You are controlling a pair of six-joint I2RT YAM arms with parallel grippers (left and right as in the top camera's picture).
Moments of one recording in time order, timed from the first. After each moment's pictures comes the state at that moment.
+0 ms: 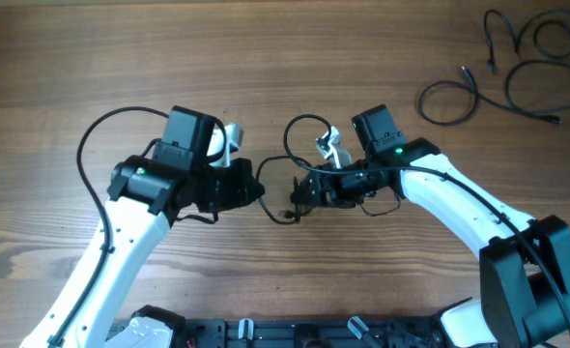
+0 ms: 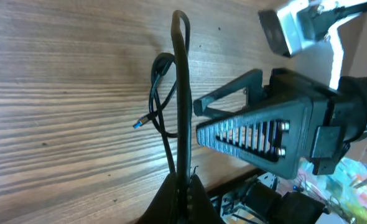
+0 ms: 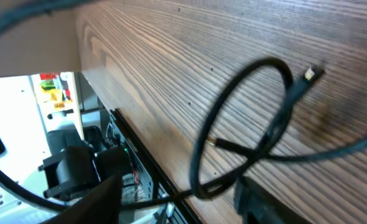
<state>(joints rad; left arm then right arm) -0.35 1.27 1.06 -0.95 0.50 -0.55 0.41 1.64 0.95 -0.56 -0.90 0.34</state>
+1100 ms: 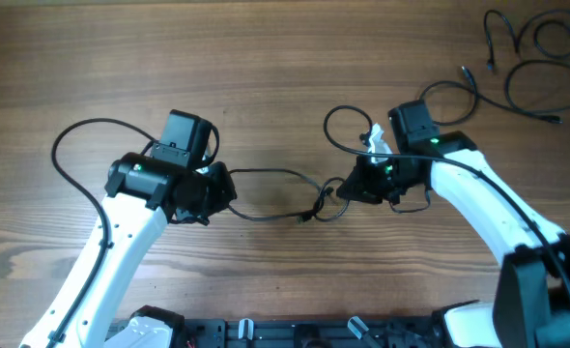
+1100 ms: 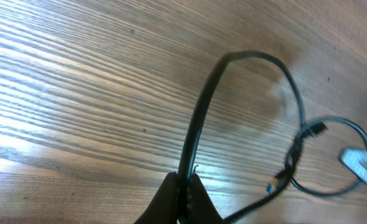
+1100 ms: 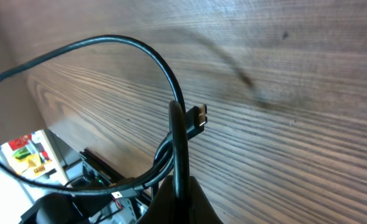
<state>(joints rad) -0.30 1.28 1.06 -1.10 0.18 -0.70 0.24 1.56 0.96 -0.77 -0.69 0.39</state>
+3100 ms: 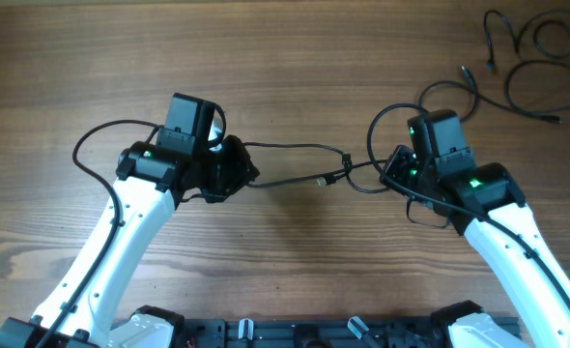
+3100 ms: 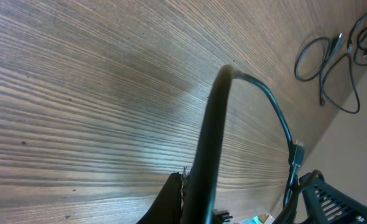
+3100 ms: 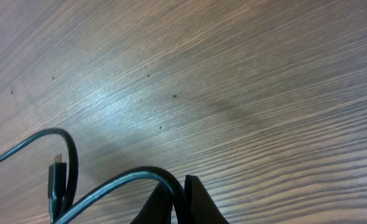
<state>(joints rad) -0.29 1.36 1.07 -0.85 0.44 -0.92 0.31 1.21 0.98 -0.87 0.00 0.79</state>
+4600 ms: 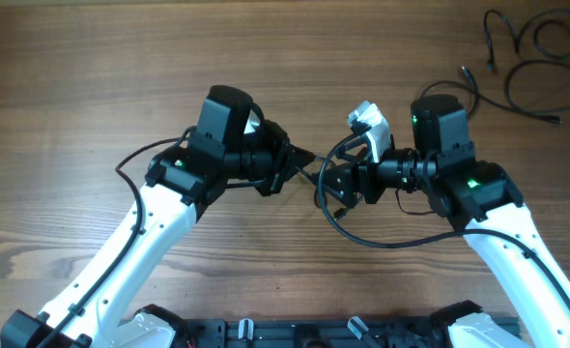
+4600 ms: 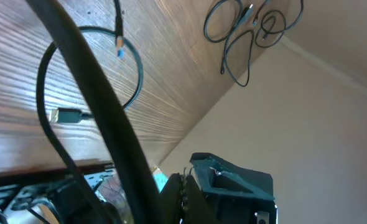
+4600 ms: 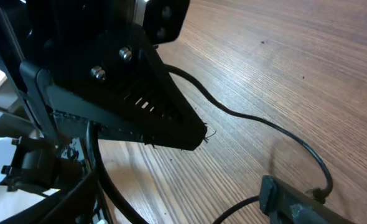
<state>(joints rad) -0.47 1.36 1.07 -0.49 0.63 -1.59 0.33 1.21 0.98 -0.57 -0.77 -0.06</state>
